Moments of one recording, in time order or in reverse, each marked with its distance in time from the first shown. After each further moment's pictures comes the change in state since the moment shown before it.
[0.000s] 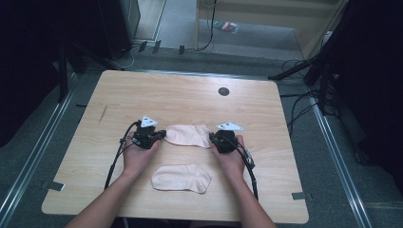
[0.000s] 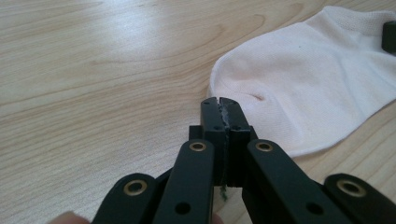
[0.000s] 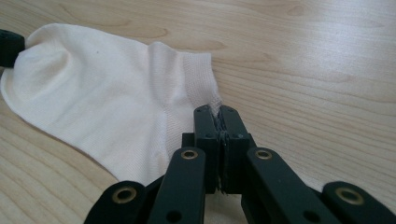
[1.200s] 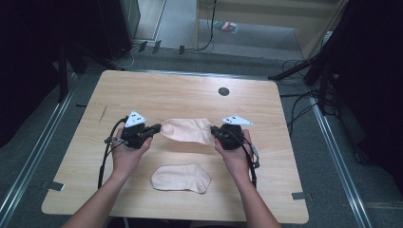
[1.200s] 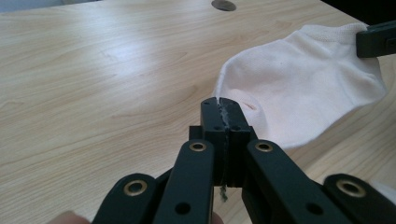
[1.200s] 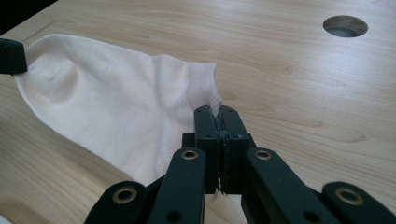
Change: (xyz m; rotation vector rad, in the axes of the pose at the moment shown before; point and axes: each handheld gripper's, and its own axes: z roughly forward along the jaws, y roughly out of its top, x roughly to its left) left arm -0.009 0.020 -0.066 -0.149 -0.050 0.033; right arm 0.014 0.035 -0.055 -0.070 0.039 0.001
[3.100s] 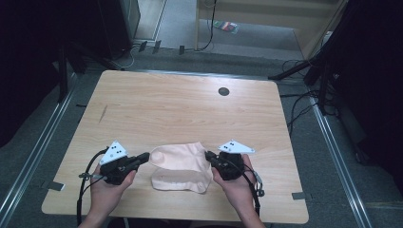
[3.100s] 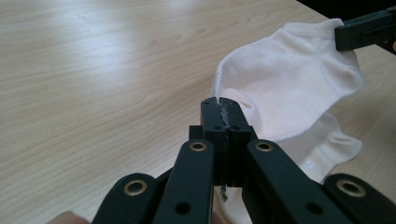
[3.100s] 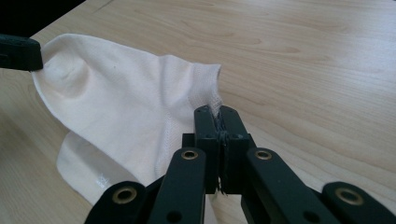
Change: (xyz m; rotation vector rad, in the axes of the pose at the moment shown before) left arm -0.036 -0.055 -0.082 0.005 -0.071 -0.006; right arm 0.048 -0.042 -0.062 0.038 0.107 -0.032
